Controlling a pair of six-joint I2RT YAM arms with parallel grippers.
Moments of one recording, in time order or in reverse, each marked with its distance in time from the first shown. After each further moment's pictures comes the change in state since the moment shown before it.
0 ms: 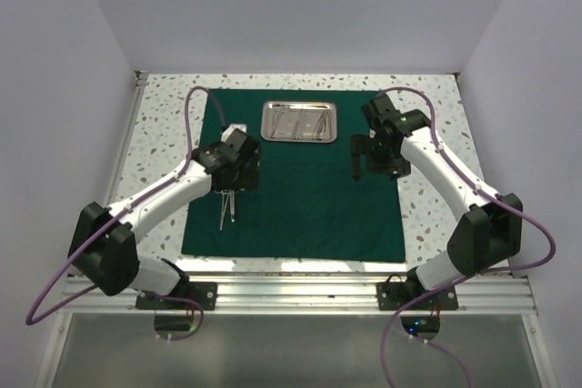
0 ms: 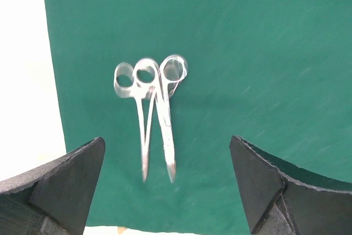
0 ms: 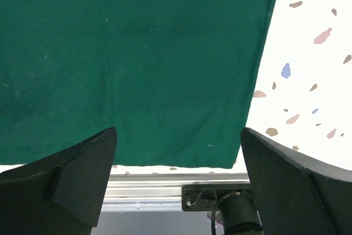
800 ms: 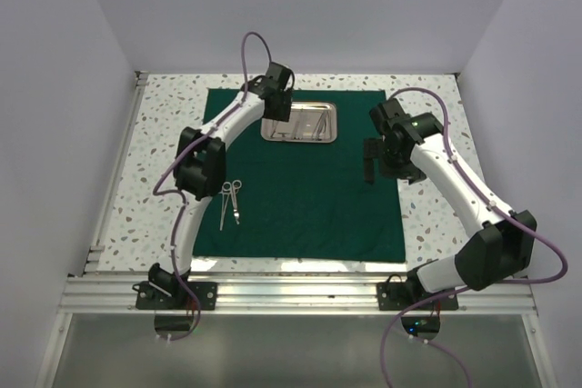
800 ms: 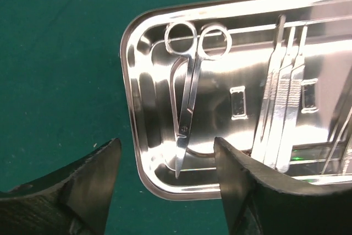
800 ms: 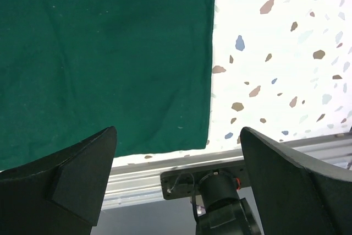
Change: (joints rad) left arm 0.143 1.020 1.184 0.065 0.116 0.309; right arm -0.001 -0.095 -0.004 -0.114 0.138 0.029
